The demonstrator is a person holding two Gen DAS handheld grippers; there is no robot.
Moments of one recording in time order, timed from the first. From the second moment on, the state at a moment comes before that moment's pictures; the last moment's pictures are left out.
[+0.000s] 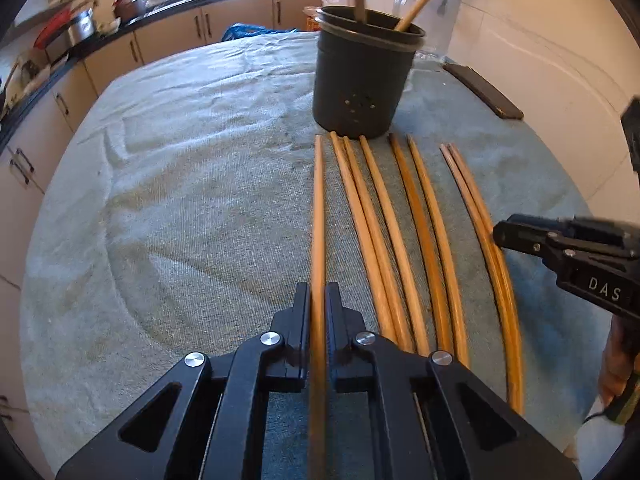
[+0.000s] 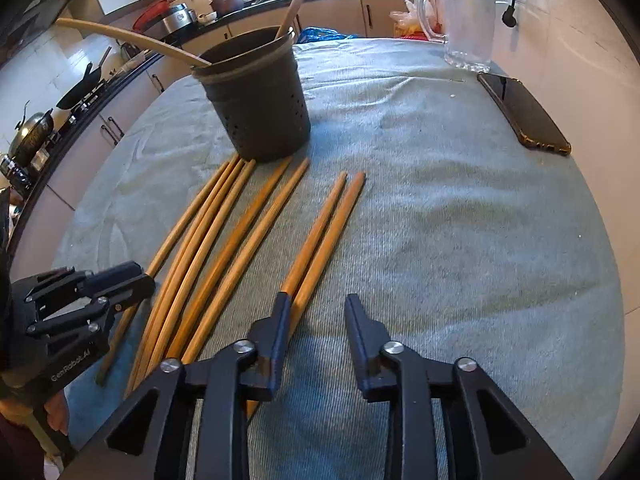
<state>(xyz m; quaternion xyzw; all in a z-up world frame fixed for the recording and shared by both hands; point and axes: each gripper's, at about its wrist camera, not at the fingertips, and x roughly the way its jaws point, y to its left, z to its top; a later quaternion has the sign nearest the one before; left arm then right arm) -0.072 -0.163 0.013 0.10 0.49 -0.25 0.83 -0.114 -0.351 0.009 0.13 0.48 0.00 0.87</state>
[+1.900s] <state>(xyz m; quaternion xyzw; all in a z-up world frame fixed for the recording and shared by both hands) -0.078 -0.126 0.011 -0.07 0.60 -0.20 0.77 -0.114 -0.397 0.030 0.10 0.55 -0.06 0.82</state>
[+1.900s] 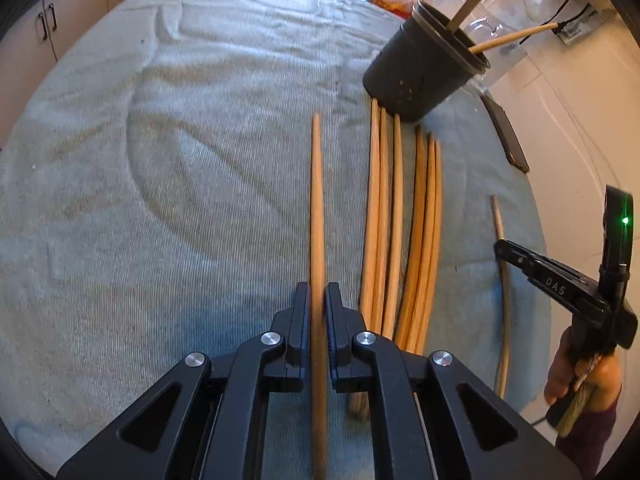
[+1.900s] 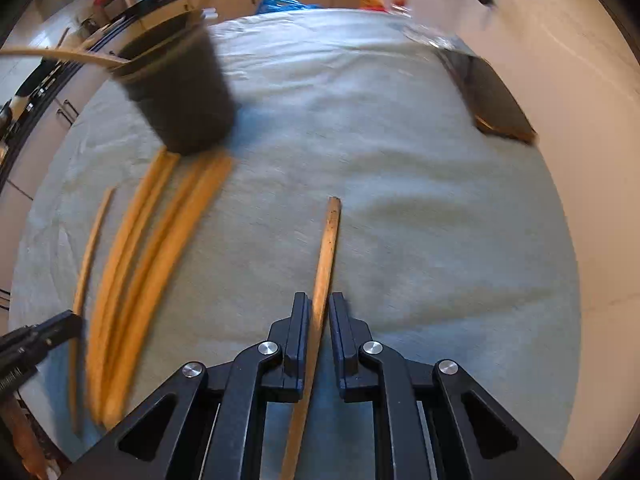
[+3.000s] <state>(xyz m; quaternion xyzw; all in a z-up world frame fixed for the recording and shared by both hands) -0.082 -0.134 0.101 -0.02 0.44 -0.22 0.87 -0.127 -0.415 0.086 0.13 0.41 -0.03 0.90</state>
